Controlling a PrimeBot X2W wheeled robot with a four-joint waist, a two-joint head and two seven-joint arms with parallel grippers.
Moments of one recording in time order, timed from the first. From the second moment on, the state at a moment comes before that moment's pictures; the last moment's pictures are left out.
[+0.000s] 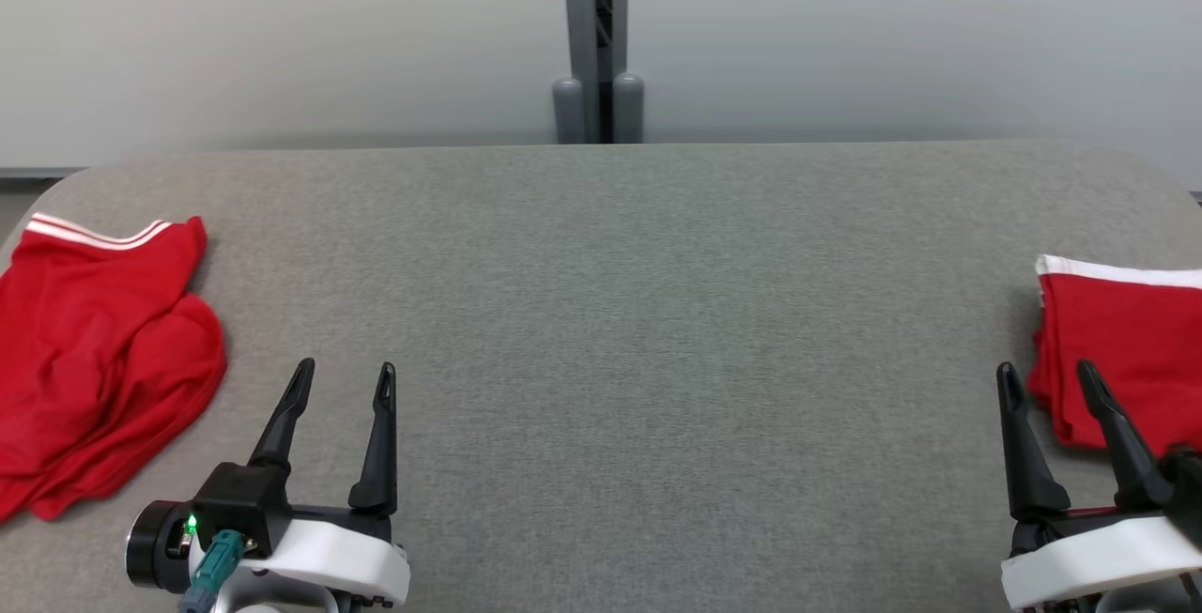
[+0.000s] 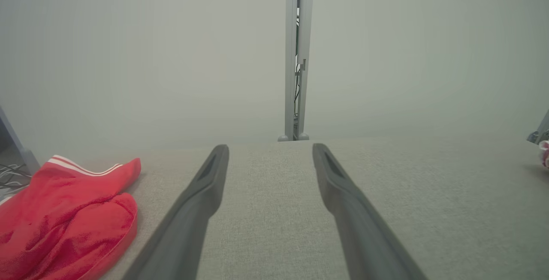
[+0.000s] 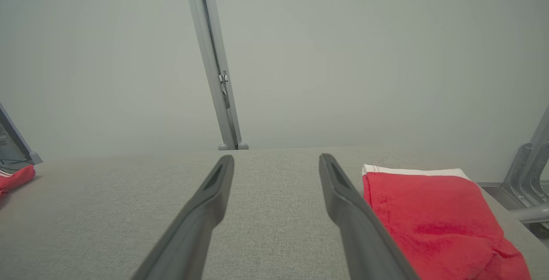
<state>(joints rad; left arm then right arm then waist) -0.05 0.22 -0.27 0.10 -0.31 0.17 -0.22 0.05 -0.06 -0.07 -0.05 0.21 0.13 -0.08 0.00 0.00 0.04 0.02</state>
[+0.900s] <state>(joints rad) -0.04 0.20 -0.22 0.10 -0.34 0.19 -0.26 0.03 -0.06 0.04 -0.06 0.22 0.13 -0.07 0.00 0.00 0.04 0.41</state>
